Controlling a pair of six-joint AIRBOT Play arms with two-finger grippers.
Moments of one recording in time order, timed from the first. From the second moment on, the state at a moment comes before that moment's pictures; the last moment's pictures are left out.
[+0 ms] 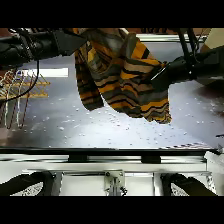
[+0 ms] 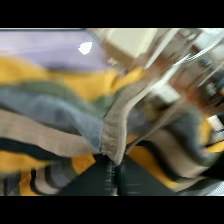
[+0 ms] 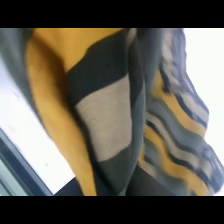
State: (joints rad) left arm -0.29 -1.25 1.65 0.67 -0.92 -1.24; right arm 0.19 -1.17 1.66 -1.04 1.46 1.06
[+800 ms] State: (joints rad) left arm -0.42 -1.20 1.65 0.73 -0.68 -0.95; right arm 0.20 -1.11 1.71 -1.19 1.40 1.27
